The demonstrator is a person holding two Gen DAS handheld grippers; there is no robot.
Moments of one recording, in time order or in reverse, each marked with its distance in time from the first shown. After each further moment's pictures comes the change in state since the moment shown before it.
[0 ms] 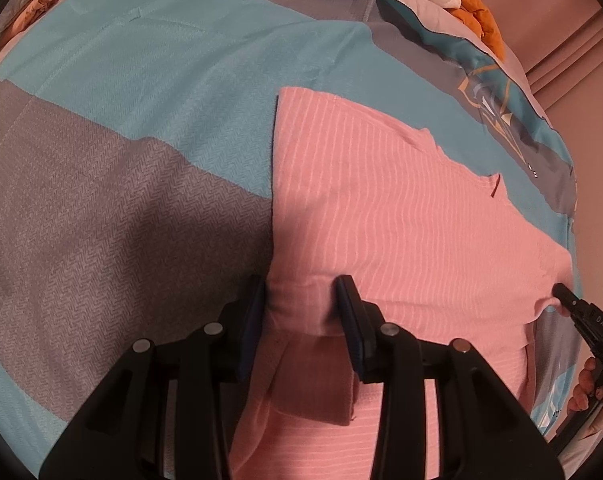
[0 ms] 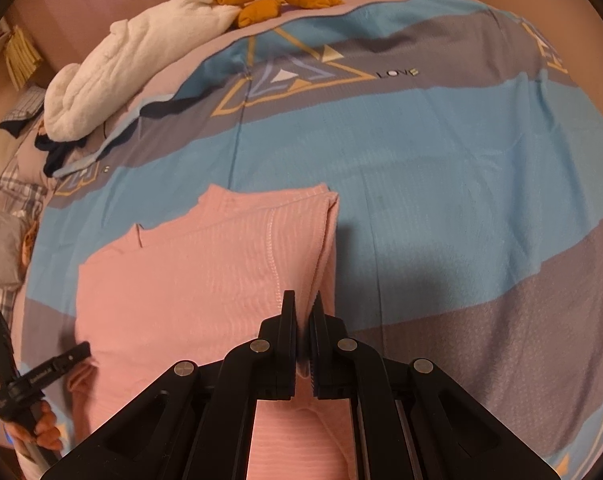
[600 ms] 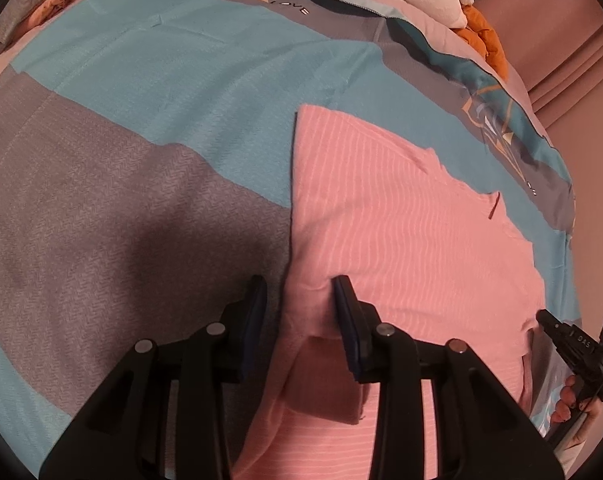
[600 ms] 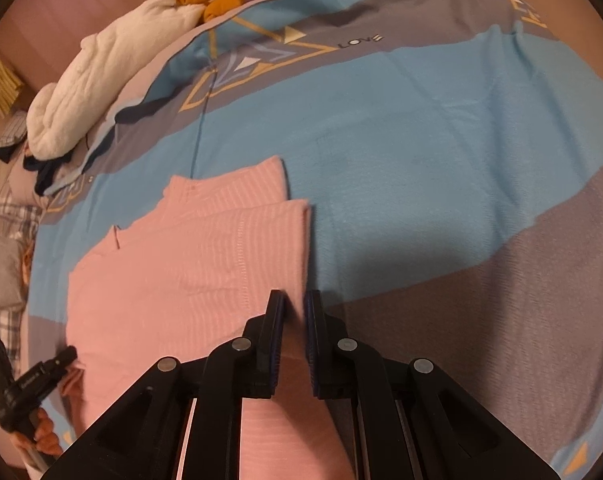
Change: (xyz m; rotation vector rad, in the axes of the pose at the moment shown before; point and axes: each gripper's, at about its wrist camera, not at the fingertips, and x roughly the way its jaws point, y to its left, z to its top) left arm -0.012 0.010 -0.004 -0.040 -0.057 -0.002; right arm 0.004 -0.031 -0.016 0.106 0.030 0.017
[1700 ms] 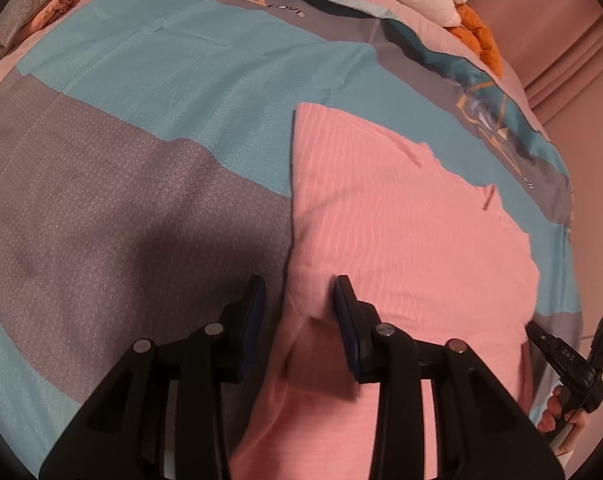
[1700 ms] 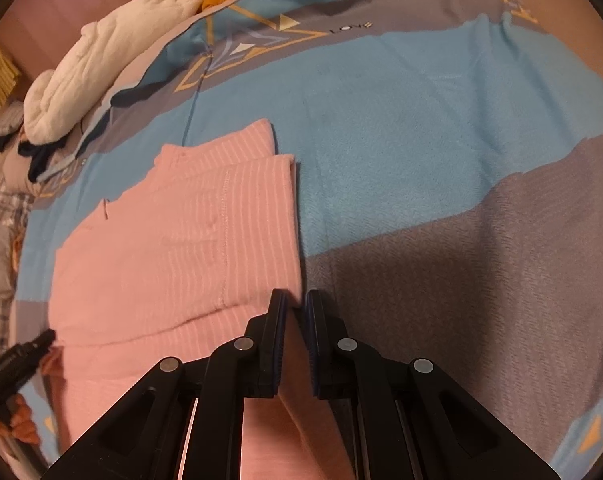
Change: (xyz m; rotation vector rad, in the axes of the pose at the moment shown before) left arm -0.011 -0.003 -0.008 0.017 -0.005 -0.008; right arm 0.001 0.001 -0.030 -0.018 0.002 -0.054
